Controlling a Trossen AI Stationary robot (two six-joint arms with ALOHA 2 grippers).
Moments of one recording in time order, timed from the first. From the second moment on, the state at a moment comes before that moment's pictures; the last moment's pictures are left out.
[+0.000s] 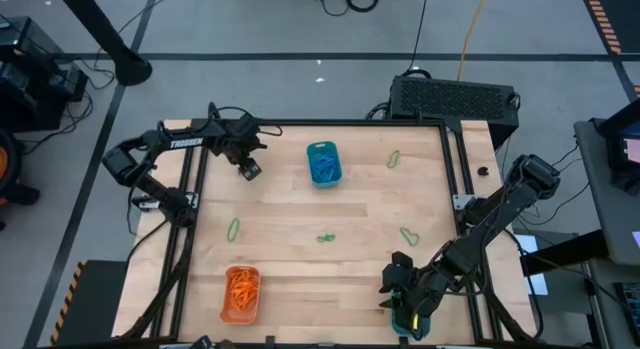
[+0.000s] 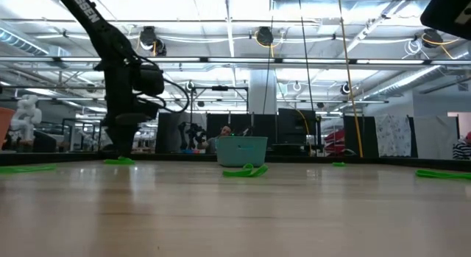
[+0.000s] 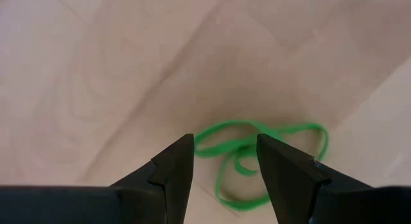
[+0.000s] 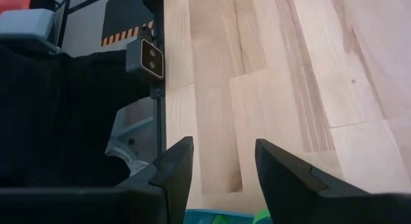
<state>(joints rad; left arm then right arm) 0.81 1.52 0.78 -0.64 0.00 0.11 0.77 1.48 0.99 -0.35 0.24 0.94</state>
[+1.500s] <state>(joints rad) 0.67 1.30 0.81 -0.67 0.09 0.08 0.77 1.48 0.99 -0.33 0.23 1.03</state>
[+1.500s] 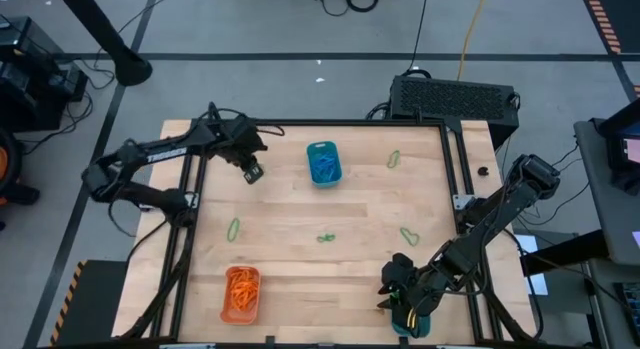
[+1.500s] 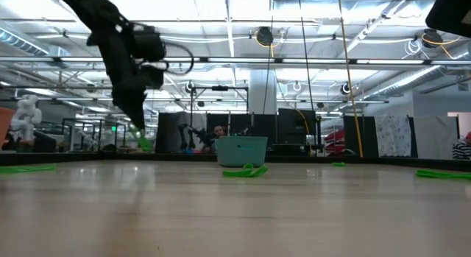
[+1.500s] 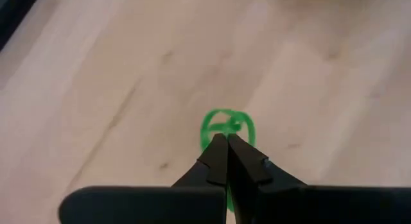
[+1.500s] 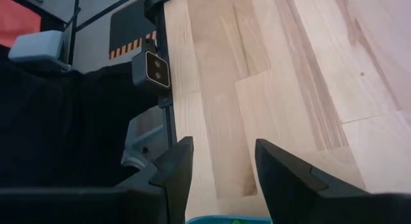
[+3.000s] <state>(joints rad) 0.43 1.36 0.78 -0.72 -0.13 0.12 0.73 1.48 0.99 -0.32 0.21 1.06</state>
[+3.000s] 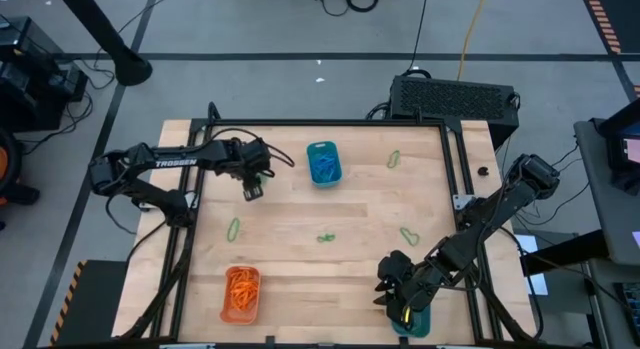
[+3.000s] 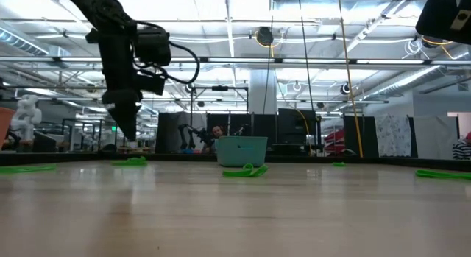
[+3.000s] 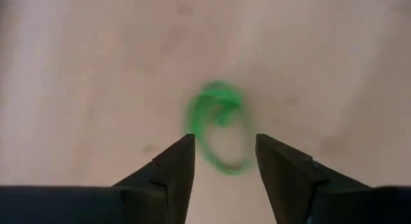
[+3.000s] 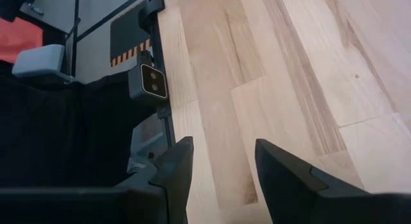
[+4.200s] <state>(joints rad) 0.51 1.56 0.74 -0.53 -0.05 0.25 0.73 1.48 0.99 -0.32 0.20 1.06</state>
